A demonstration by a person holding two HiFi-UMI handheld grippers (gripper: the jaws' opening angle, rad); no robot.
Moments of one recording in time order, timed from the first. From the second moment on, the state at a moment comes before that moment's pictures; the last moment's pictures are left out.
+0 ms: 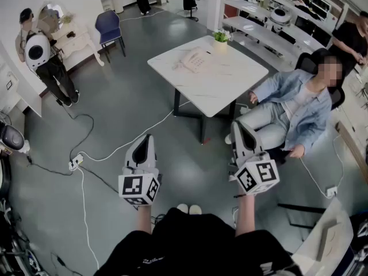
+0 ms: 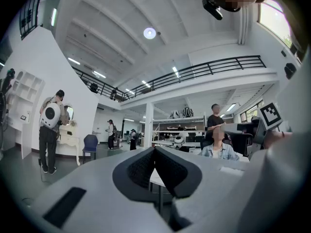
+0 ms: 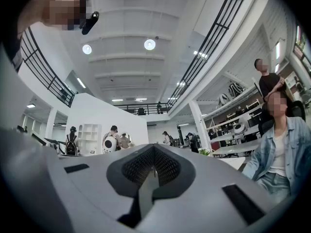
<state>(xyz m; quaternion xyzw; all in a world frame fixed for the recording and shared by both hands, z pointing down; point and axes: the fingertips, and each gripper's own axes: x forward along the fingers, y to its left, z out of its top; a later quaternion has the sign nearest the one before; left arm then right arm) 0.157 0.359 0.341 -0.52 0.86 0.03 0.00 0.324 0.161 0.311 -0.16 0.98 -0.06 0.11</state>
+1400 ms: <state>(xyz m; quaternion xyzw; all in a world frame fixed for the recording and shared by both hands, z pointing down) 0.141 0.278 0.366 -0.51 0.86 0.02 -0.03 0.296 0.083 0.347 -0.16 0.98 -0.11 0.08</state>
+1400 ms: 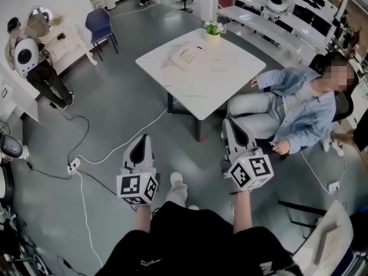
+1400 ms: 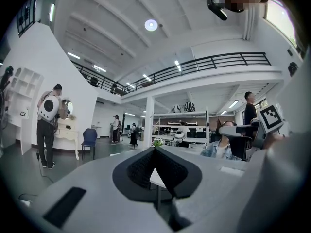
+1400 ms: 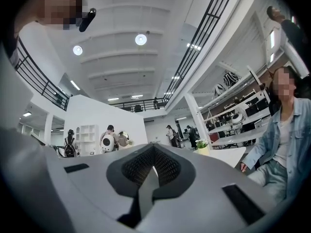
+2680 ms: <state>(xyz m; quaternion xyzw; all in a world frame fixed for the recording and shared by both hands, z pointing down) -0.117 0.102 0.417 -0.57 0.81 0.04 -0.09 0.031 -0.063 0.397 -0.22 0.96 -0.16 0.06</state>
